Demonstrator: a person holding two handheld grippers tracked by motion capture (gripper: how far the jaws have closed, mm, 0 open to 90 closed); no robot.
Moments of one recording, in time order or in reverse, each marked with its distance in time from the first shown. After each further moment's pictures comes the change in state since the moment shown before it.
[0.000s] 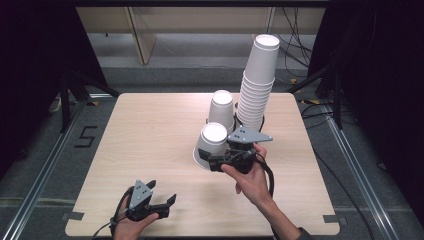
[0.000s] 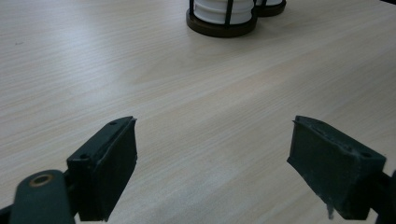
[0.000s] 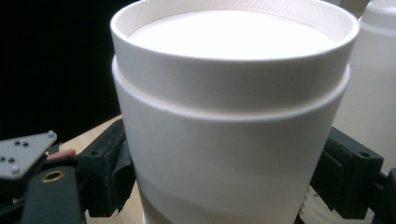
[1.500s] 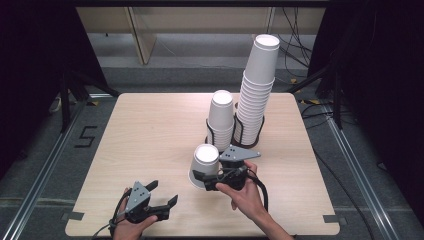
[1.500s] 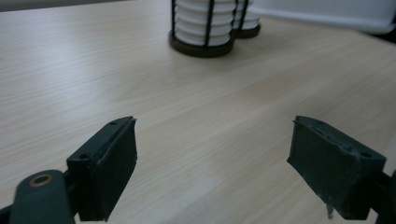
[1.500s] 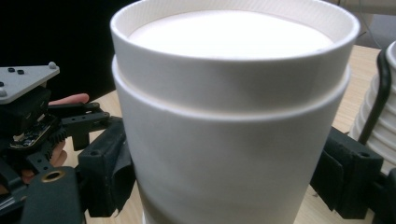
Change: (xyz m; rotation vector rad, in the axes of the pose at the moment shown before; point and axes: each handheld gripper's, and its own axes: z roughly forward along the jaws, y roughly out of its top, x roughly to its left) left arm -0.006 0.004 -0.007 -0.101 -0.112 -0.036; right arm 0.012 -0.046 0.015 0.095 0.078 0.012
